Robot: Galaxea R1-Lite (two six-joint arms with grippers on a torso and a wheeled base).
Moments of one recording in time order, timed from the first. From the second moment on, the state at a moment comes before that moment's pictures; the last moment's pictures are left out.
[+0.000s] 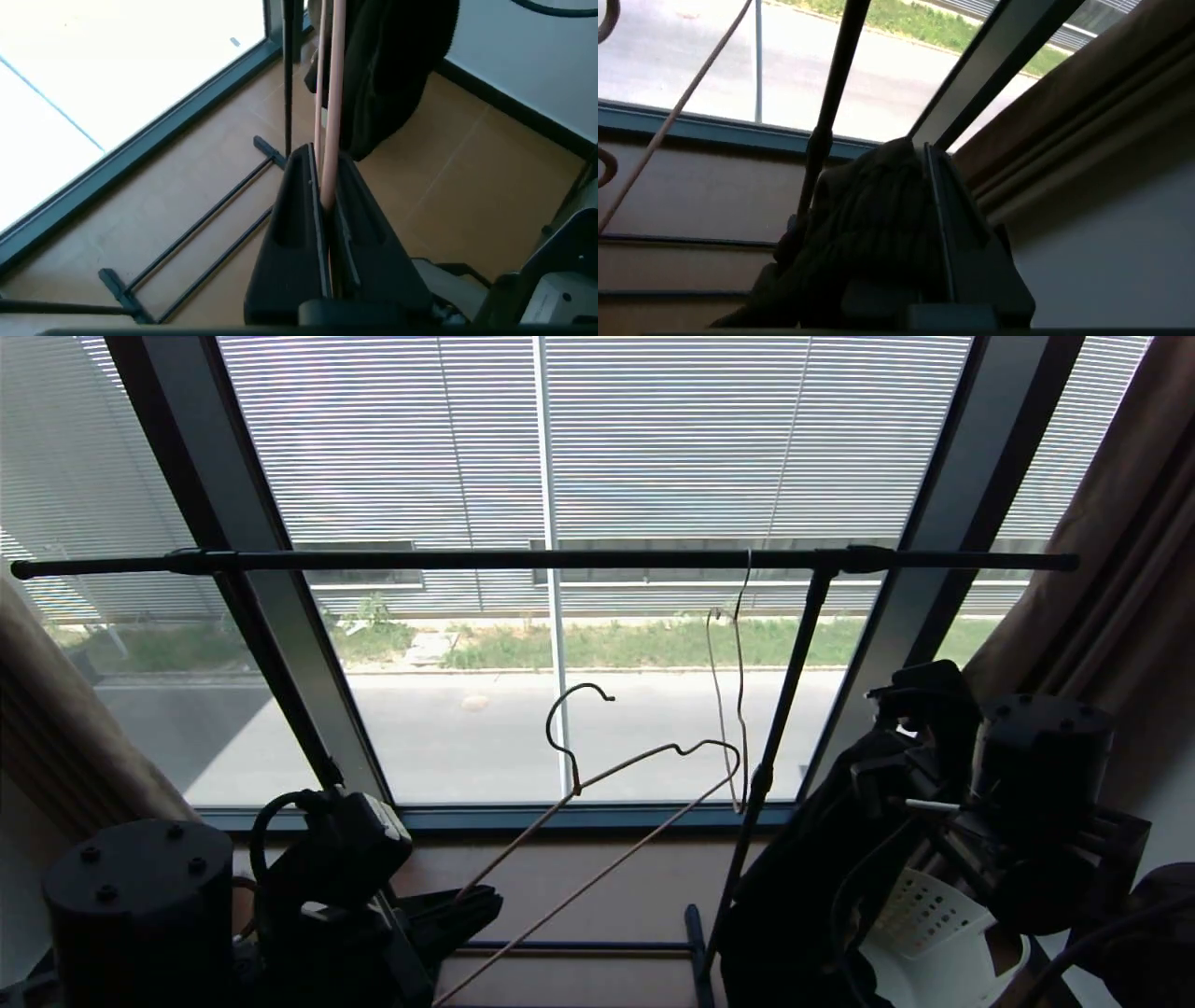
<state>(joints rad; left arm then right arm) -0.63 1.48 -0.22 -0.90 -0.20 0.11 0.48 1.73 -0.51 -0.94 -0.65 -0.15</state>
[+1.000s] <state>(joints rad) -0.72 1.47 -0.13 -0.96 -0.32 0.13 0.48 1.81 -0.53 -1.07 -0.74 -0.17</state>
